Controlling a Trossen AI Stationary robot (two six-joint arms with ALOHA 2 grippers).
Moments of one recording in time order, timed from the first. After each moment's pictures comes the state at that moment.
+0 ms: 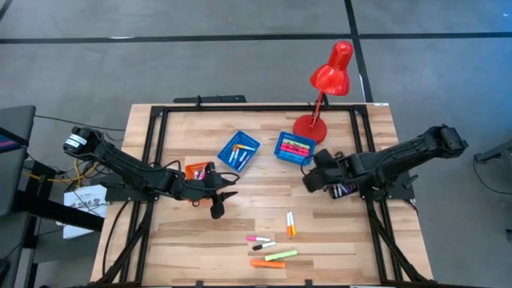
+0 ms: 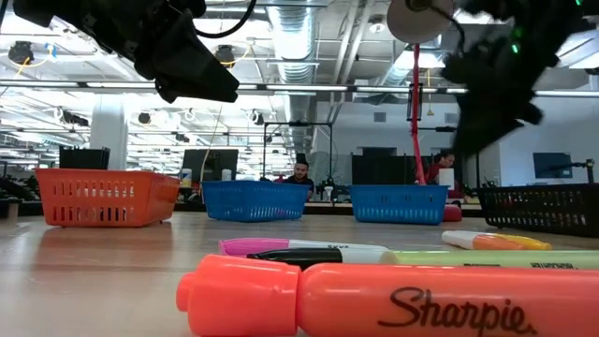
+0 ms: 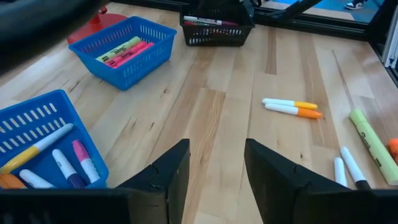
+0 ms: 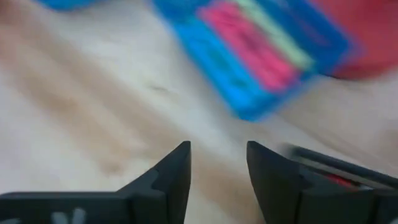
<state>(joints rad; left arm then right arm) -0.39 1.28 0.59 0.18 -0.52 -0.30 0.21 1.20 0.72 -0.74 0.49 1.00</state>
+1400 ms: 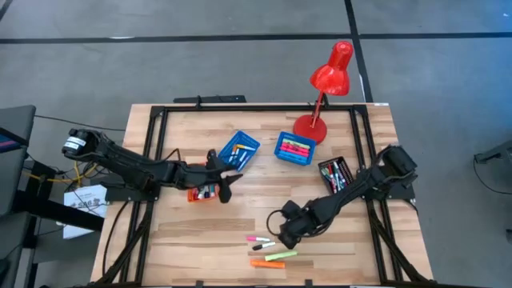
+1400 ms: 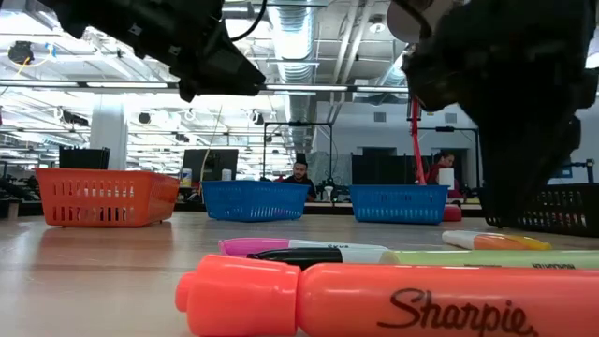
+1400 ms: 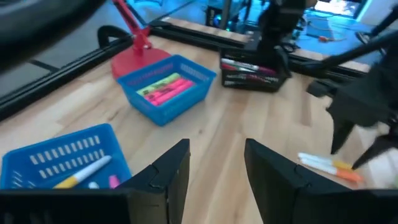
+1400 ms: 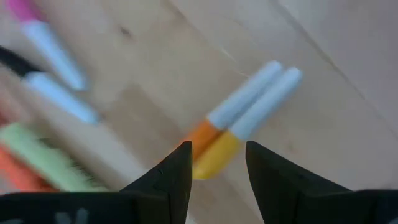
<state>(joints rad) -0.24 1.28 0.59 0.32 -0.52 -0.27 0.51 1.85 1.17 -0.66 0.08 1.20</state>
